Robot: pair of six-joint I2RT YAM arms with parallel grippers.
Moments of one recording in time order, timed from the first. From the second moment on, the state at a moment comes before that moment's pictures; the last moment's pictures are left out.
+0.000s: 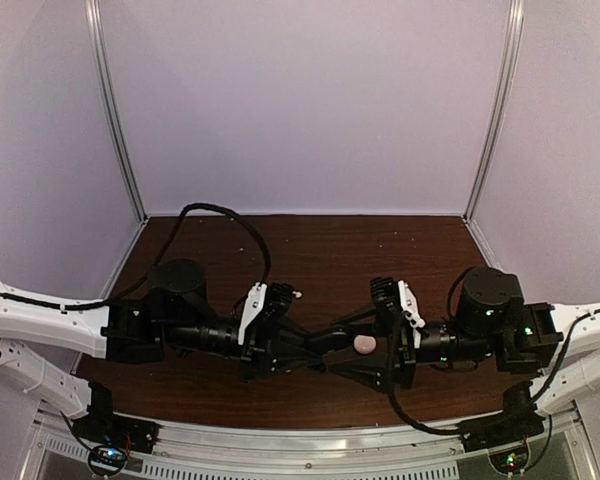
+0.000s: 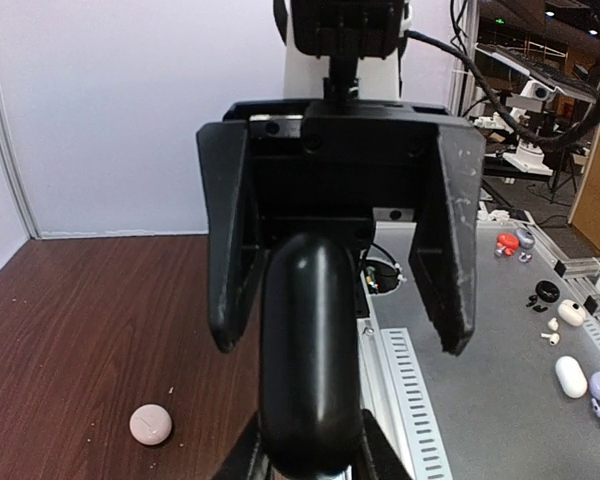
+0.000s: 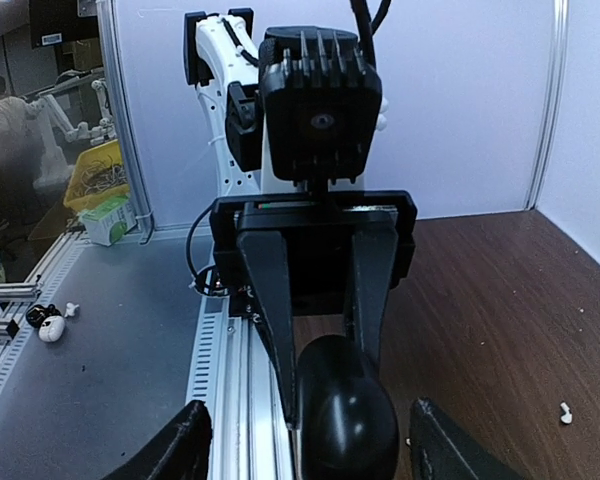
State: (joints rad) left arm -1.26 1.23 0.76 0.33 0.38 0.03; right arm 1.34 0.97 0.69 0.17 -0.12 0.03
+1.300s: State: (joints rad) left arm -1.25 1.27 0.80 0.29 0.45 0.01; right arm 1.29 1.03 0.74 0.10 -0.27 0.09
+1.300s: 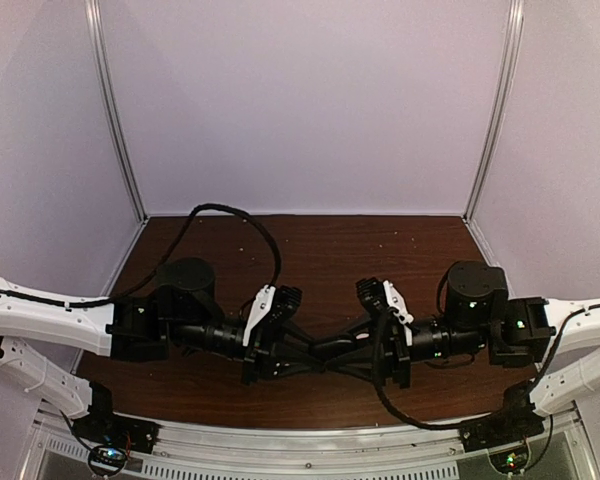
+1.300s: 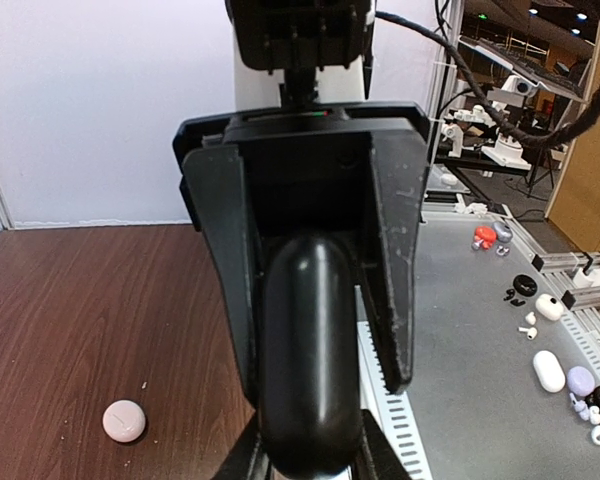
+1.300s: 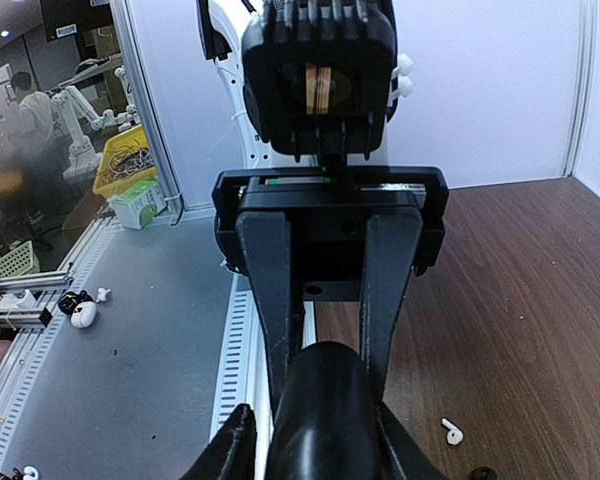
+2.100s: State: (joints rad) left arm -1.25 1.27 0.80 0.29 0.44 0.01; right arm 1.26 1.02 0.70 0.14 -0.28 0.11
